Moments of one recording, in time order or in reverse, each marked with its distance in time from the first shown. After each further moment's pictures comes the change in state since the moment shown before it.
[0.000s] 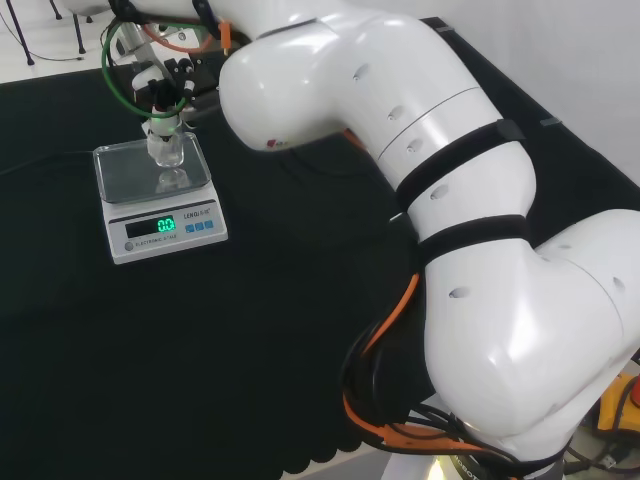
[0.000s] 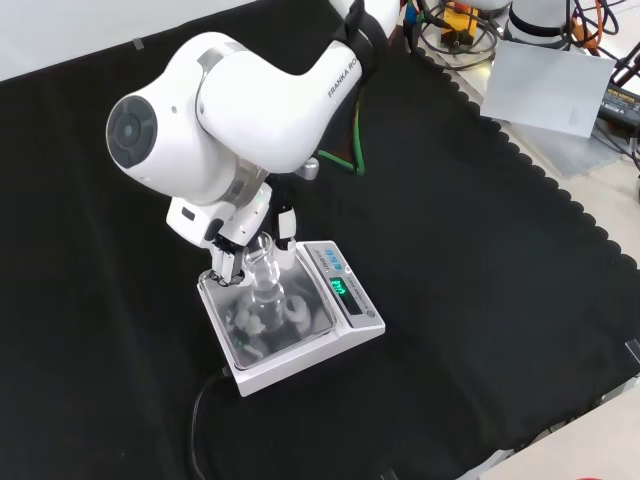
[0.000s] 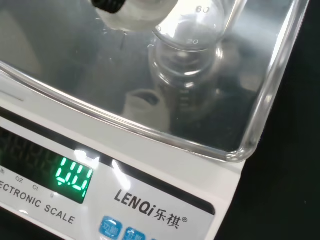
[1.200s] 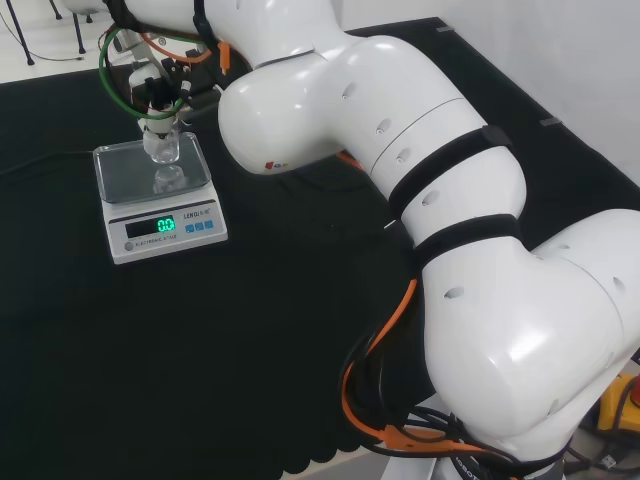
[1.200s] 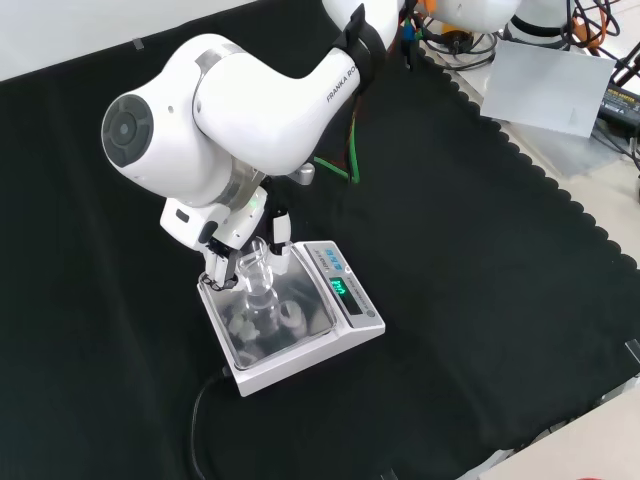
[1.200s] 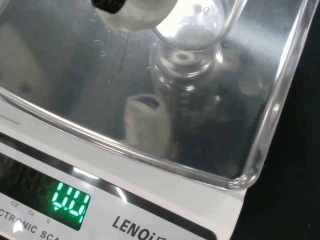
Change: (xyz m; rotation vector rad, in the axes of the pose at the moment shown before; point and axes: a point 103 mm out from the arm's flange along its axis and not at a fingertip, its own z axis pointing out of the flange) arm 0.000 0.008 -0.006 -0.031 0.002 0.003
